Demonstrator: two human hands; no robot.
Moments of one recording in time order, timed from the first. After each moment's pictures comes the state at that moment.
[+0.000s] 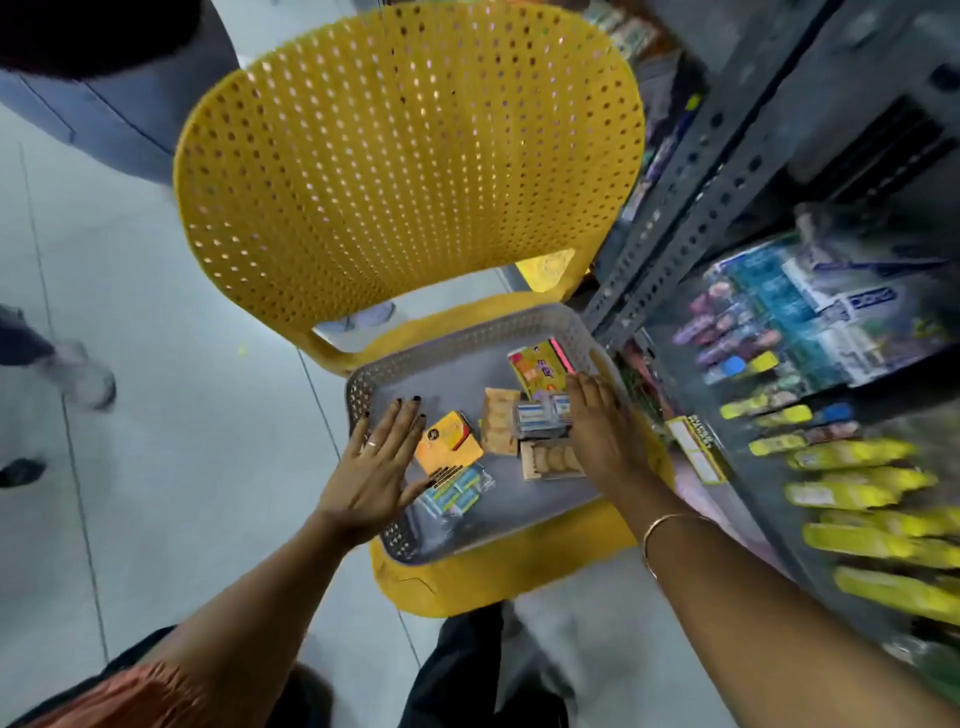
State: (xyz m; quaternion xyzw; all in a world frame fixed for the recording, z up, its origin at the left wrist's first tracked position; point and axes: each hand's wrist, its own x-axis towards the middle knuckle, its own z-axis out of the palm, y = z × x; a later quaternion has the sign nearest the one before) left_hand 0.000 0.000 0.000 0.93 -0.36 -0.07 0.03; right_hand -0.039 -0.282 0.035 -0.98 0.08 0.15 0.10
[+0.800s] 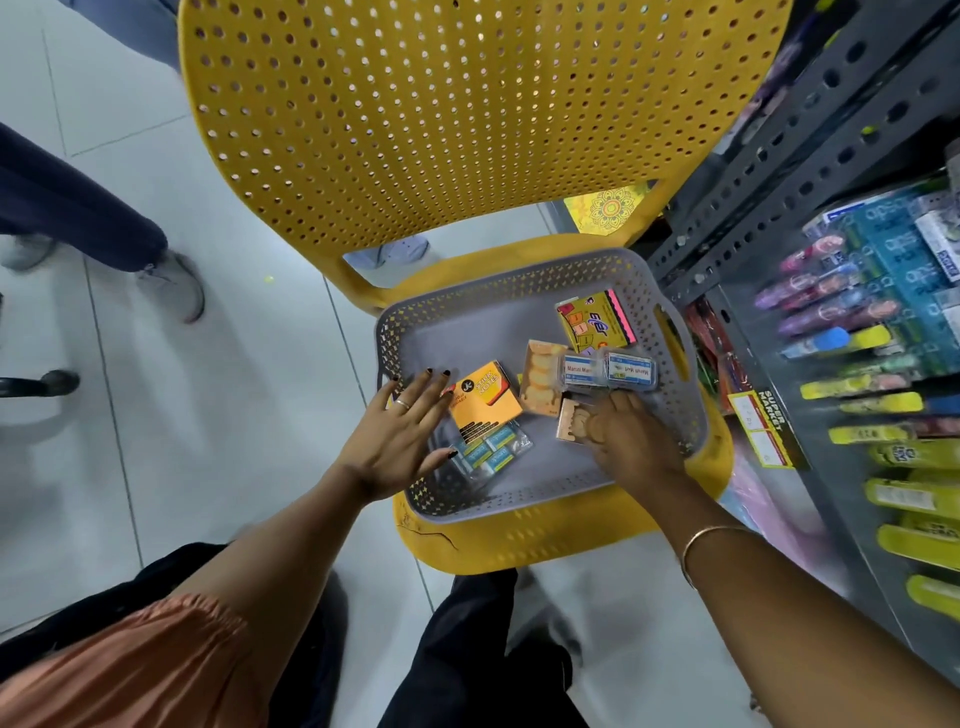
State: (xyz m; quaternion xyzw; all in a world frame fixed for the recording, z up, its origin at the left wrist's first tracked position) left_hand -0.003 0.019 -0.034 0.91 -0.40 -0.11 -0.02; right_hand -0.062 -0.272 -0.036 -0.97 0.03 0.24 0.08
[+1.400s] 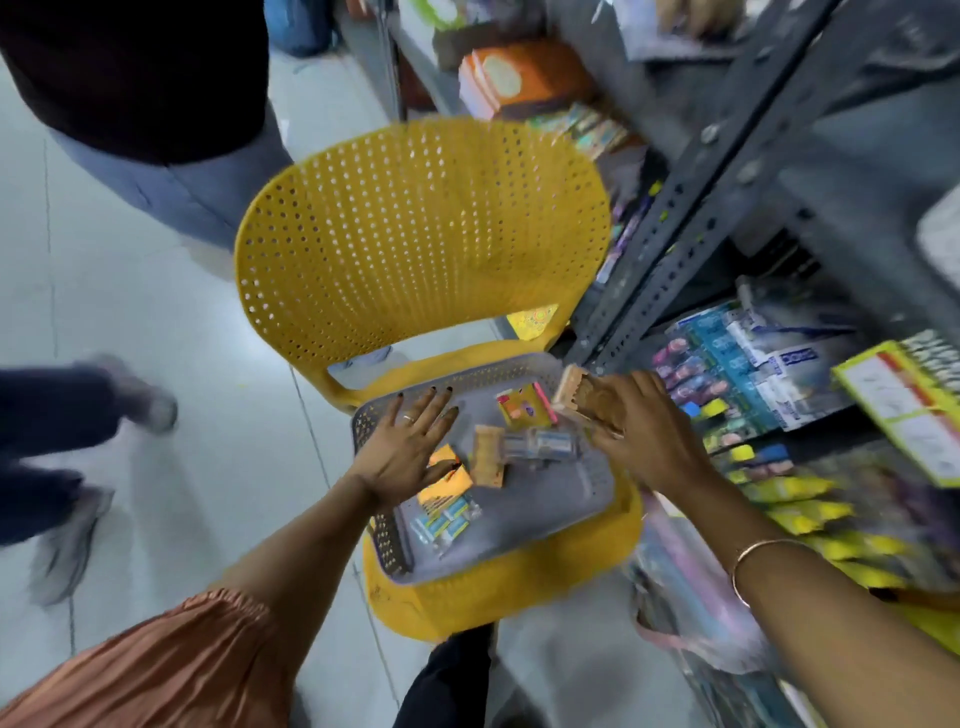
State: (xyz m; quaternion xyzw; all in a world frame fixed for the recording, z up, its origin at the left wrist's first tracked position) left_hand 0.038 -0.043 0.065 0.90 -0.42 -0.10 0.01; right_hand -0.046 -0.332 0.144 -0.98 0.07 0.02 0.18
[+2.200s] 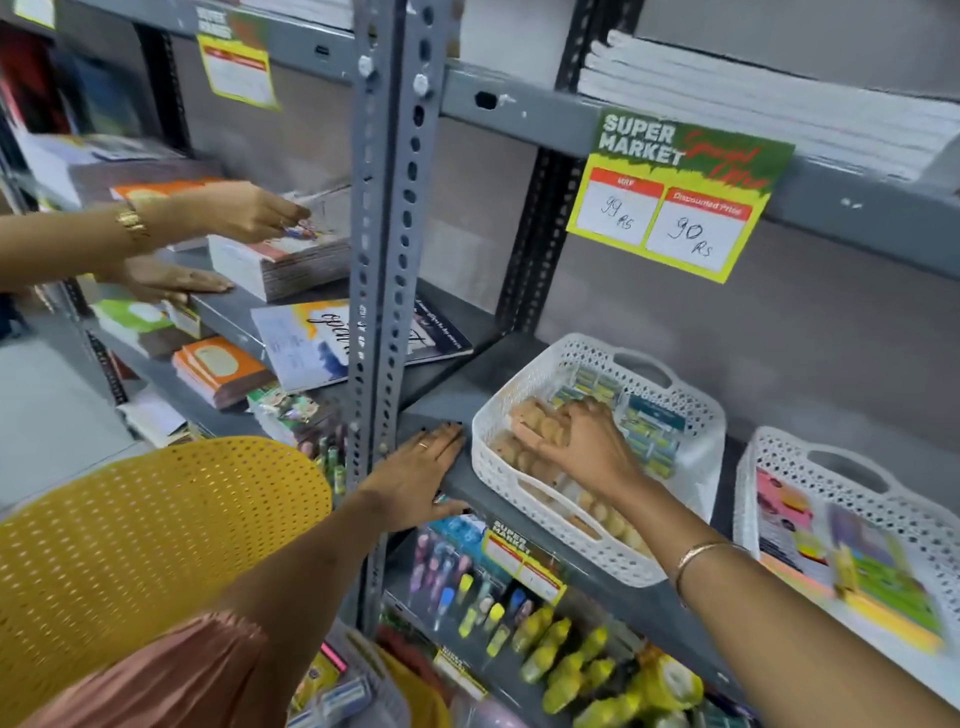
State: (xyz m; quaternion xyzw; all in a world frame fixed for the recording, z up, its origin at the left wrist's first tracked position) left_hand 0.092 -0.361 0.293 0.76 -0.65 0.05 0.05; right_hand -0.084 -0.499 0.399 -0.92 0.36 -0.11 0.13
